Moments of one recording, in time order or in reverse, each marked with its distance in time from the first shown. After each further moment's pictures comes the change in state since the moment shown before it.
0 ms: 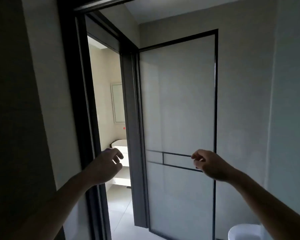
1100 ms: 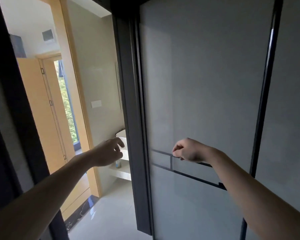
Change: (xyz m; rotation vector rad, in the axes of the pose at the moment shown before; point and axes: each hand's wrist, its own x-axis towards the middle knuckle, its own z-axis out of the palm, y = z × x) left_hand 0.333 -0.071 0.134 0.207 -0.116 -0.127; right_hand 0.370 0.099 0.086 0.032 -0.380 0.014
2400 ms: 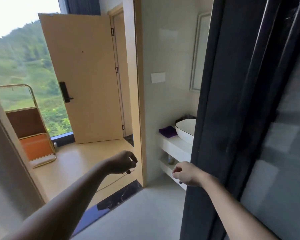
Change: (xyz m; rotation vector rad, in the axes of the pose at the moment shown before) left_hand 0.355 -0.368 0.086 -0.261 -0.167 -0.591; right_hand 0.596 -0.044 0.255 -0.028 -0.483 -0.176
